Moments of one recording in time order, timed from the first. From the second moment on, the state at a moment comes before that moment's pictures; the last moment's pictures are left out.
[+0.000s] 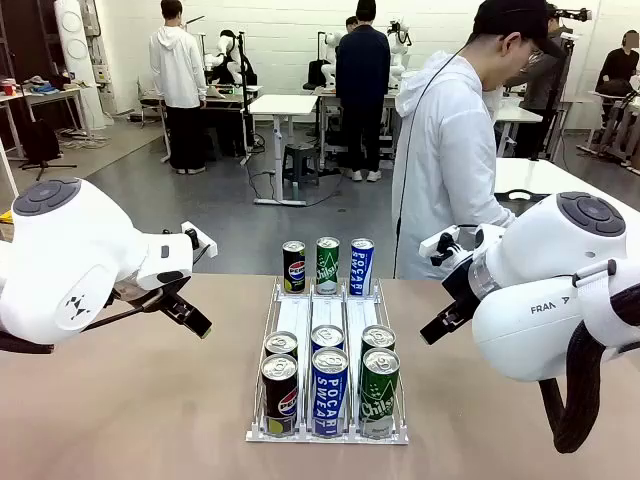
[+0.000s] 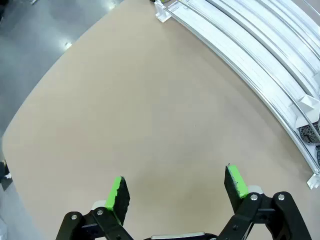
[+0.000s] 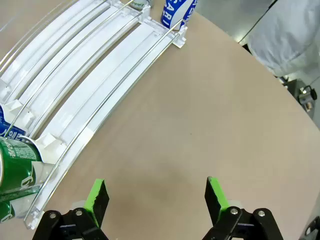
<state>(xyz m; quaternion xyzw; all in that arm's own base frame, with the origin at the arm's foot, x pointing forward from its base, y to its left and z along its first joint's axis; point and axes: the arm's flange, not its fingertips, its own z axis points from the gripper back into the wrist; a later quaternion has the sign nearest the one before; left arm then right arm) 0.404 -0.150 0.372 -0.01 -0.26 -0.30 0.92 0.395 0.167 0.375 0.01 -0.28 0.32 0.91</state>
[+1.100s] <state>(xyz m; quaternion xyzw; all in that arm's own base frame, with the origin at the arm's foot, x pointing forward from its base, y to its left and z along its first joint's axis) 0.404 -0.151 0.372 -0.01 -0.26 -0.30 0.92 0.395 0.167 0.375 0.01 -0.28 0.32 0.91</state>
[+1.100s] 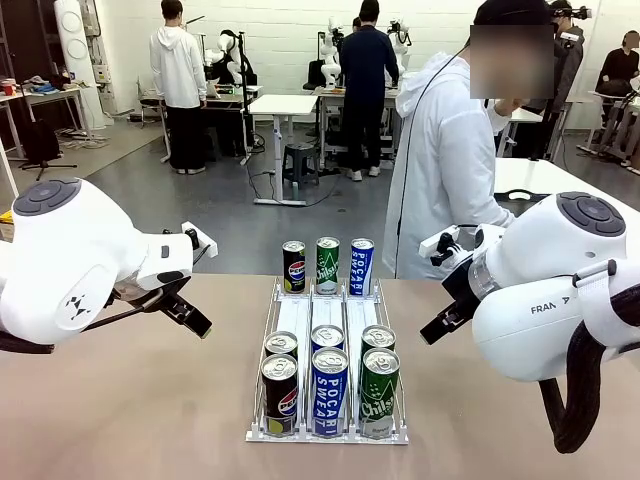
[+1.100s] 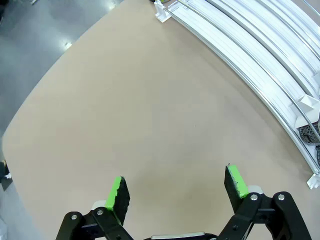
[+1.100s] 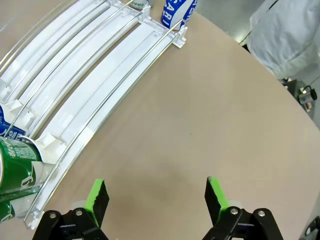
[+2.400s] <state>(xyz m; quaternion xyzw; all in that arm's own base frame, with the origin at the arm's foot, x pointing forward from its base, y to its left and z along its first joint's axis) 0.363 -0.154 0.533 0.07 -0.31 -0.35 0.88 0.325 0.161 0.544 -0.02 -0.34 0.31 0.89</state>
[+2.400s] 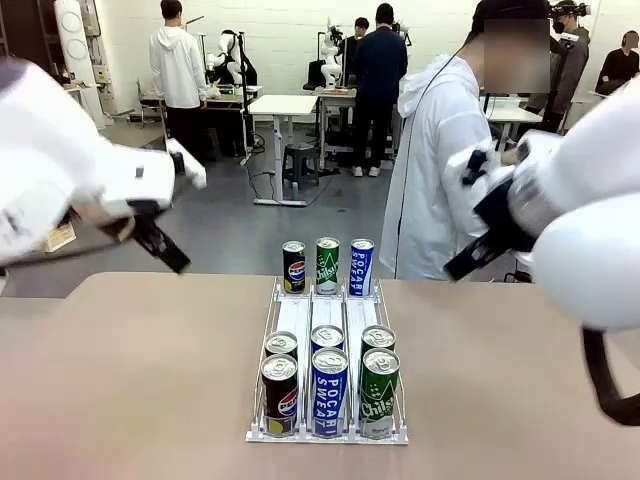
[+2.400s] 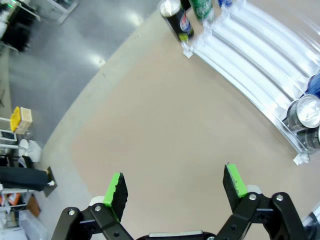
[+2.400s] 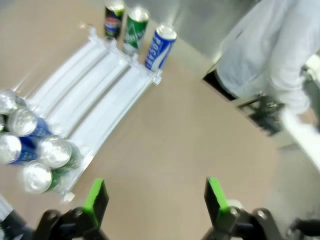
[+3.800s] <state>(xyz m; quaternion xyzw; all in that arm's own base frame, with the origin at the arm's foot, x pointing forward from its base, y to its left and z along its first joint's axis) 0.351 0.037 0.658 -0.34 -0.26 -0.36 0.83 0.337 -0.073 0.651 0.34 -0.27 0.25 0.86</state>
